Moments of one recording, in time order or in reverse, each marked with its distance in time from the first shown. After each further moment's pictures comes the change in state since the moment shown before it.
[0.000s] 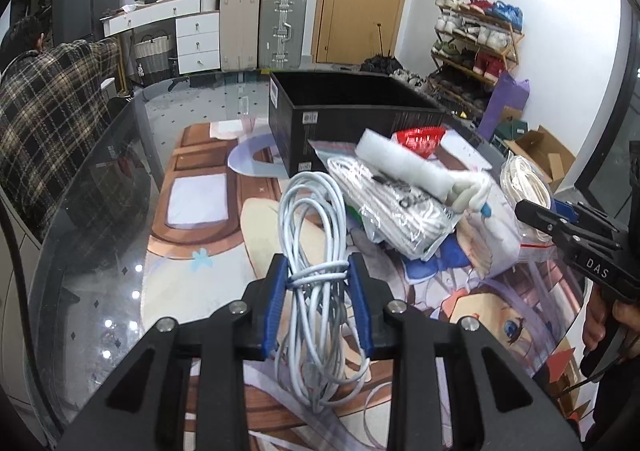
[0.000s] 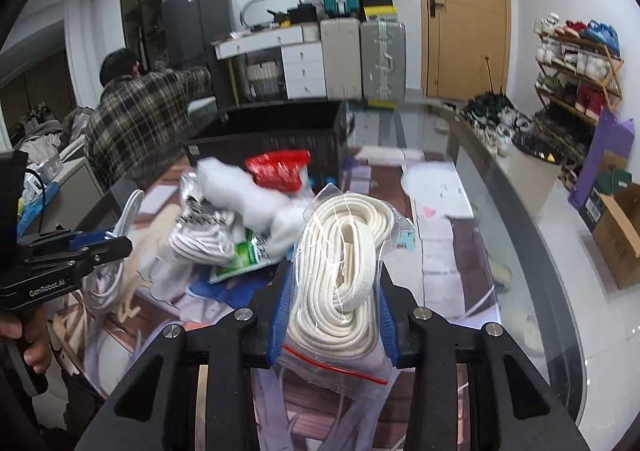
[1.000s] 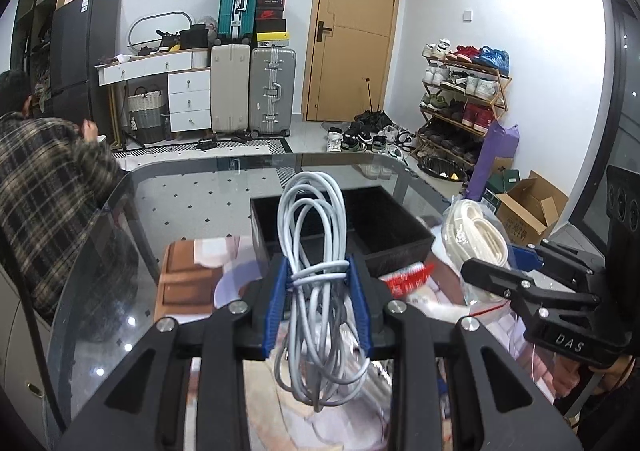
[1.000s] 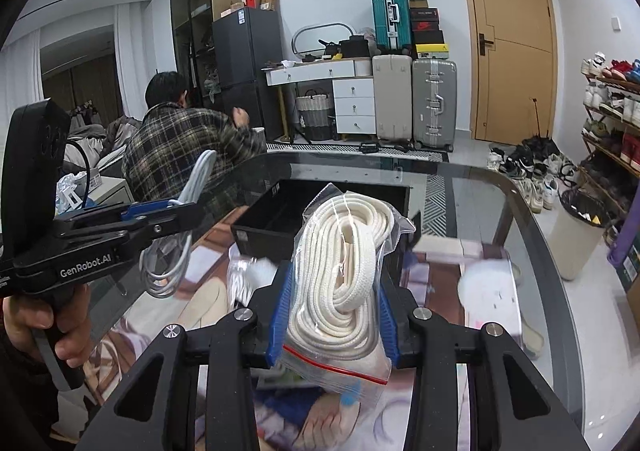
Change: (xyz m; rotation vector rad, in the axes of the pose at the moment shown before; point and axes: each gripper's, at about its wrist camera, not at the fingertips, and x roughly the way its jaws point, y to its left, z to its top) left arm -0.010 -0.010 0.106 0.026 -0.201 -0.026; right arm 0.021 0.023 0.085 -0.086 -0.098 0.172
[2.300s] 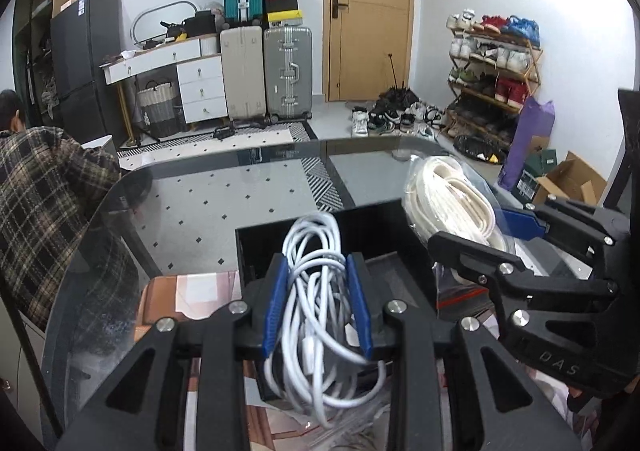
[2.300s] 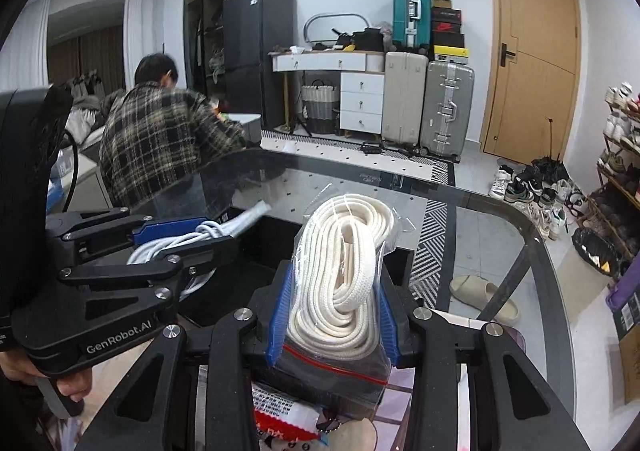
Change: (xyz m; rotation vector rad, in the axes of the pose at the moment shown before) left arm 0.123 0.000 0.023 0.049 0.084 0.118; right arm 0.116 -0.013 0.061 -0.134 0.052 -0.022
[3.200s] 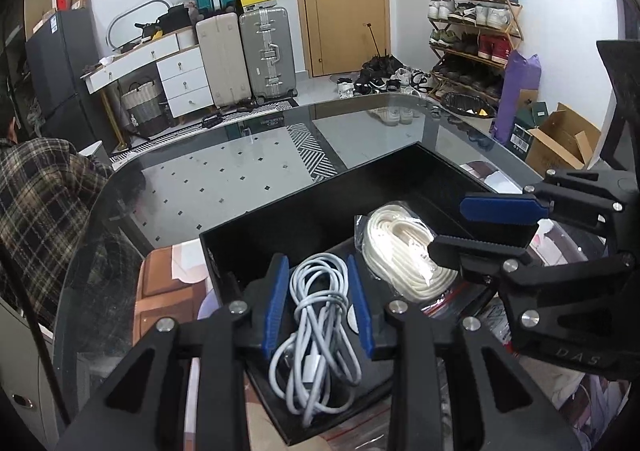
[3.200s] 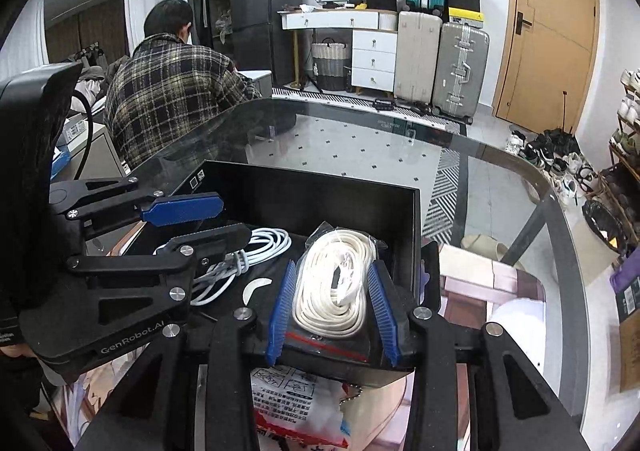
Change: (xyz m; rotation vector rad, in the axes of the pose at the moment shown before) left arm -0.006 -0.007 -0.028 0.115 0.085 -0.012; right arm -0.003 0.019 -0.022 0.026 0.166 0.038
